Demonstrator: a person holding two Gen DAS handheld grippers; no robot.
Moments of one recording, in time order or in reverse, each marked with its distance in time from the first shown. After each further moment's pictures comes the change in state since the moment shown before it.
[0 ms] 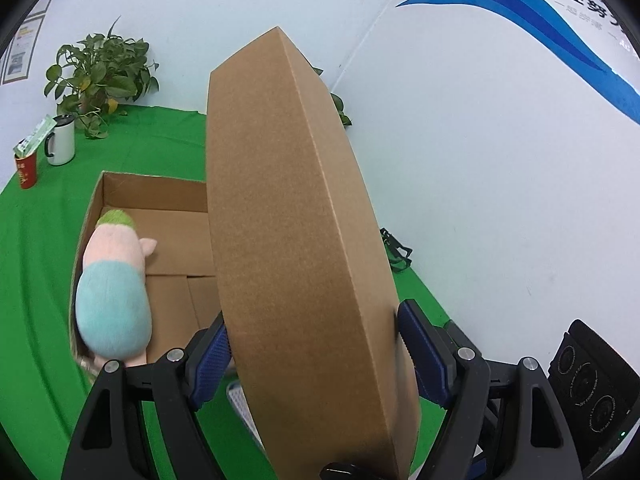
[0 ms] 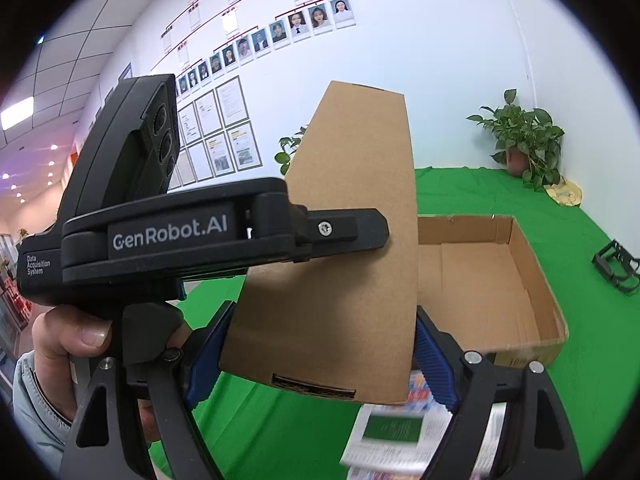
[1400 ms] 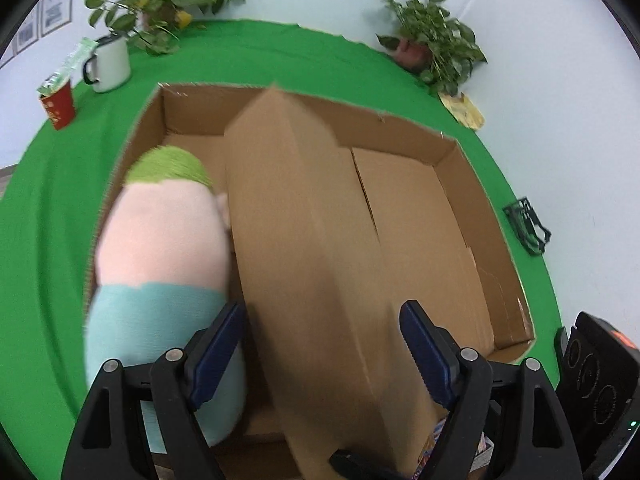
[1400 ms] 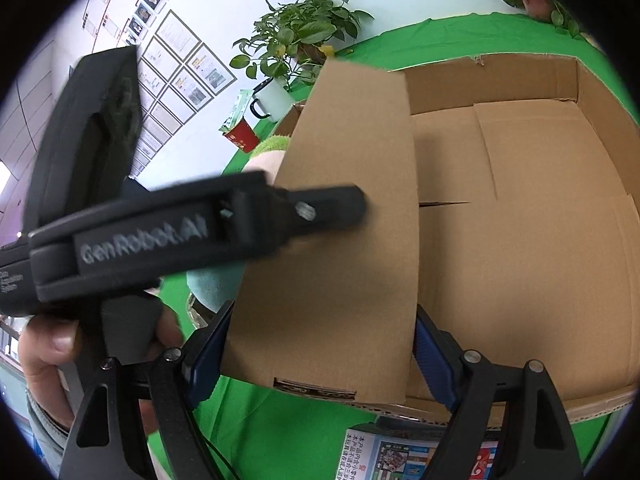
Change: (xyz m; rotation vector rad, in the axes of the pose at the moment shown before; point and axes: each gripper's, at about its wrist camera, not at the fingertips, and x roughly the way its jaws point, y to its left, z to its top) left arm 0.171 0.129 0.035 -0.133 0.288 0.336; right arm 0.172 -0.074 -0.015 0.273 0.443 0.159
